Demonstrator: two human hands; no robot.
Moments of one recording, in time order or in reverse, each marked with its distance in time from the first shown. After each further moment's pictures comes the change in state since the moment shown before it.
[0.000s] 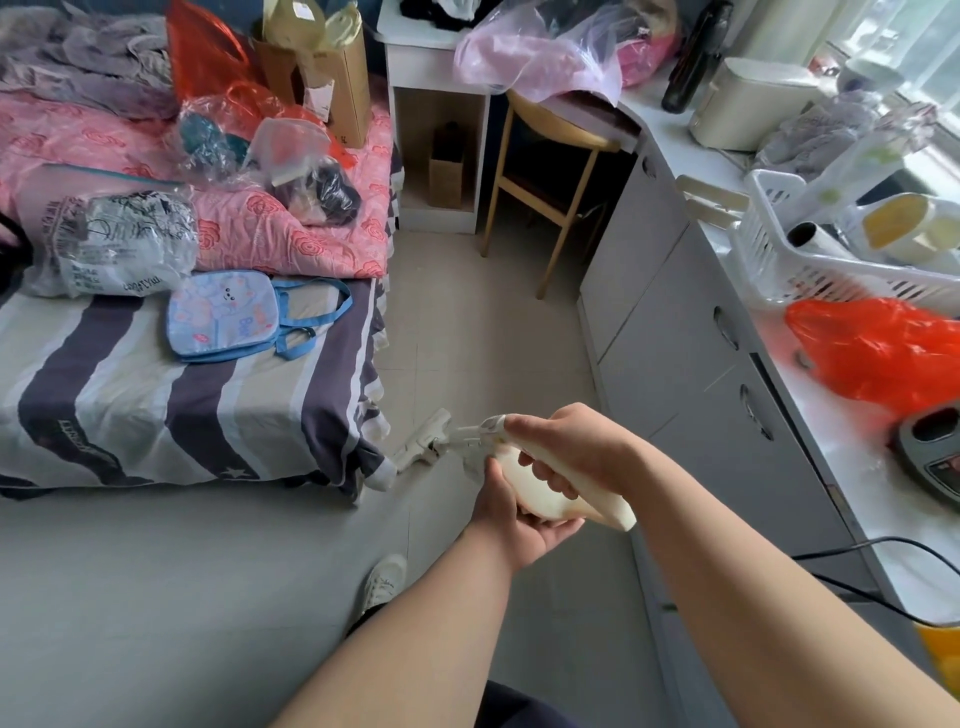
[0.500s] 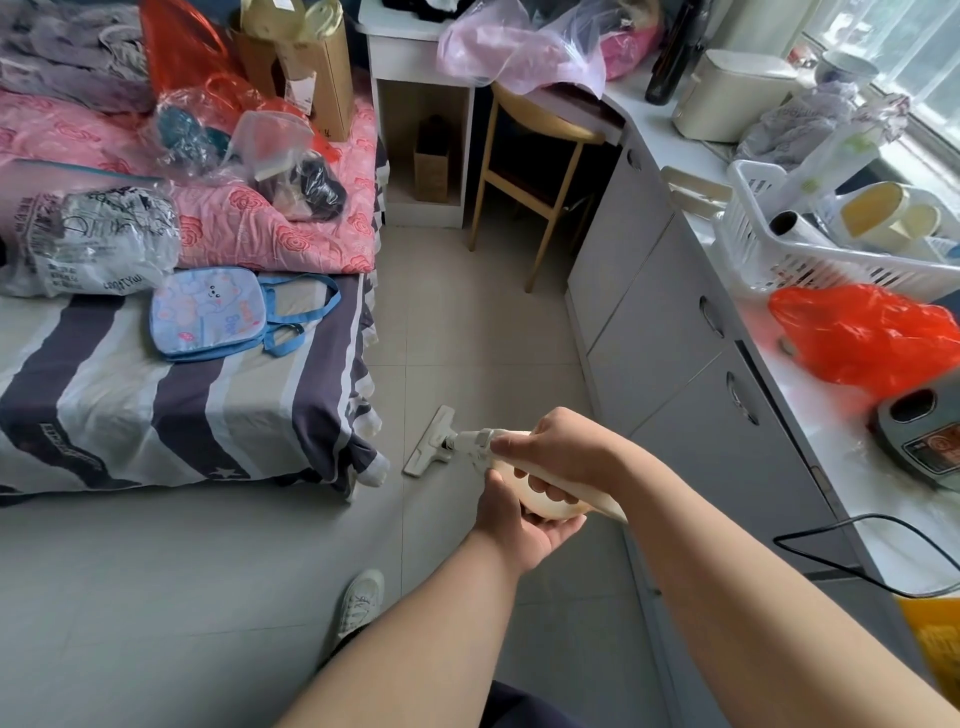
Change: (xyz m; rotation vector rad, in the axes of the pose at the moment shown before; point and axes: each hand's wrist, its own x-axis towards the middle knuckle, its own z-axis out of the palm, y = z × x) left_hand 0.011 -0.019 -0.005 0.021 -0.030 0.070; right_hand 0.000 0.011 0.011 -0.211 -0.024 0.005
